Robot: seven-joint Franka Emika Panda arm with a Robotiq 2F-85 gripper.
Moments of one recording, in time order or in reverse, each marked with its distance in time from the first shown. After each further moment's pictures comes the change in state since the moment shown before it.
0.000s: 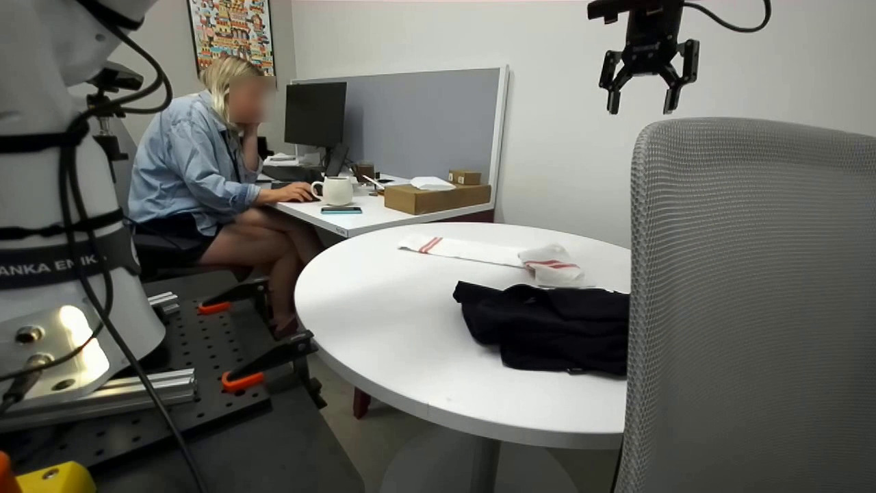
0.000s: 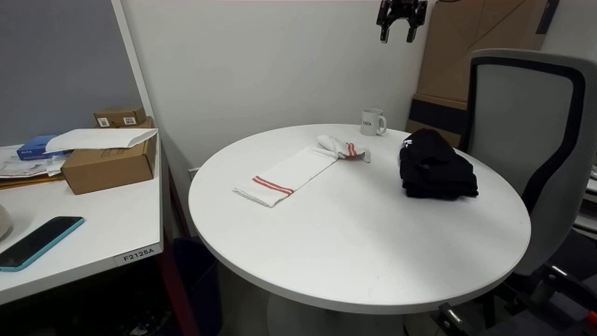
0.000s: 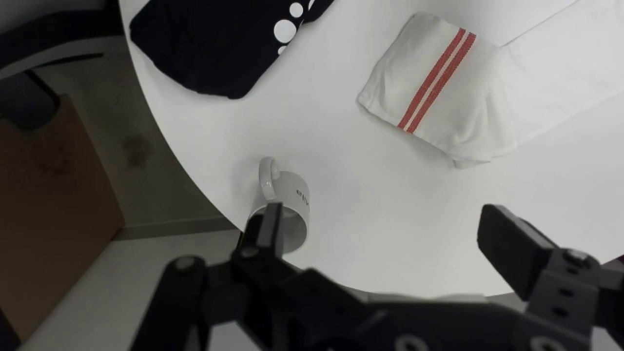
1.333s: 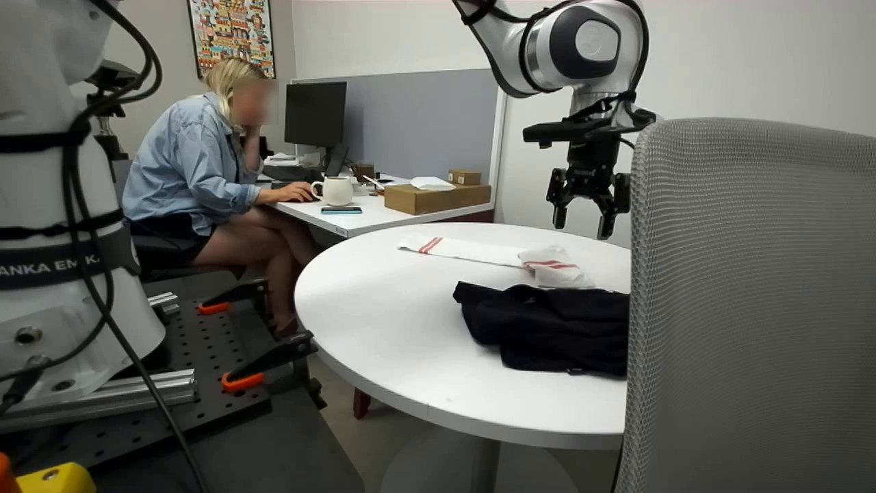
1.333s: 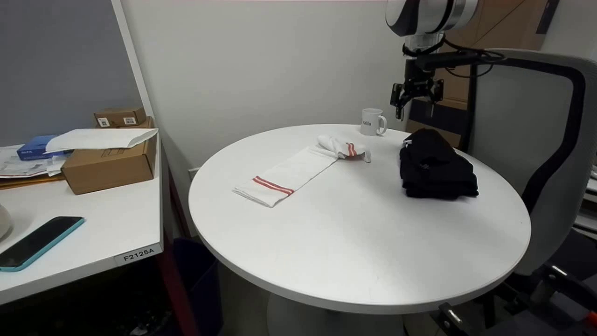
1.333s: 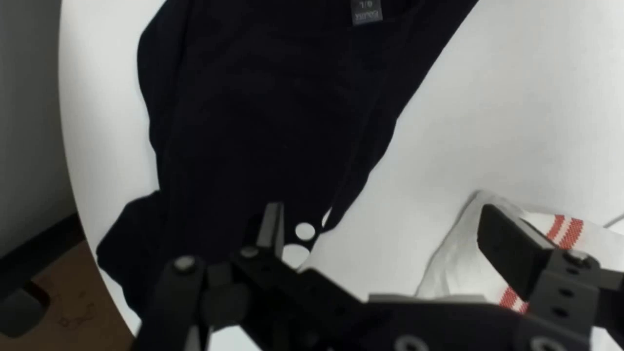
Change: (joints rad) arm 0.030 -0.282 -0.070 -0.957 -0.060 0.537 0.168
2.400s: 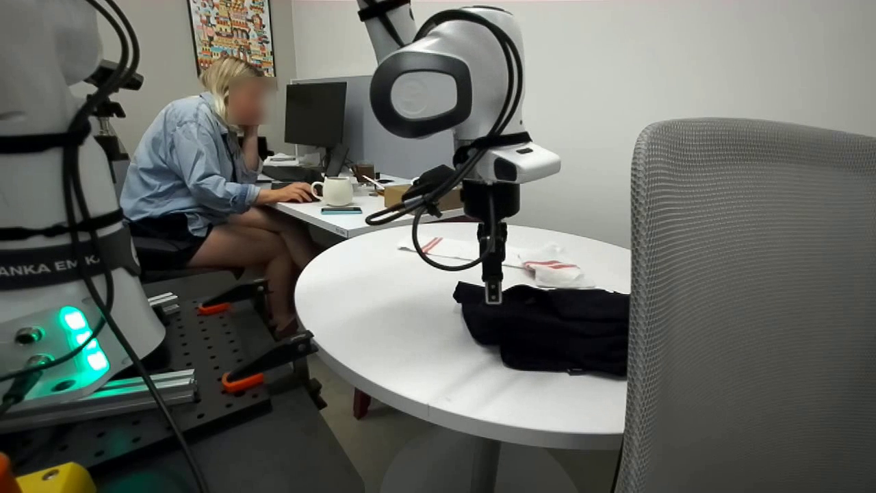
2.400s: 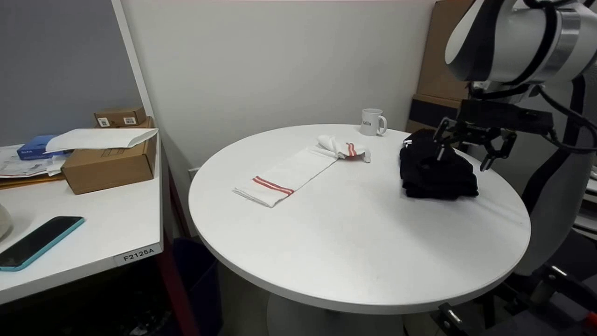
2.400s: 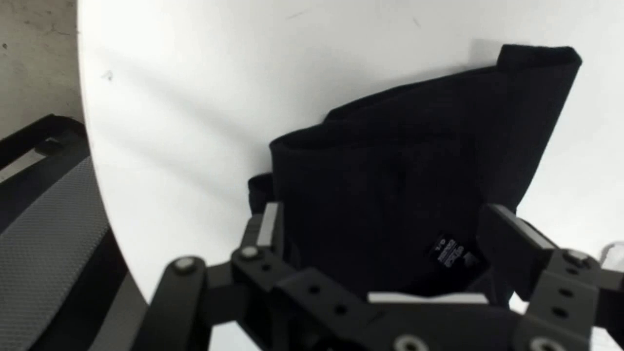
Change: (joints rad) arm 0.005 -0.357 -0.079 -0.870 0.296 0.709 0.304
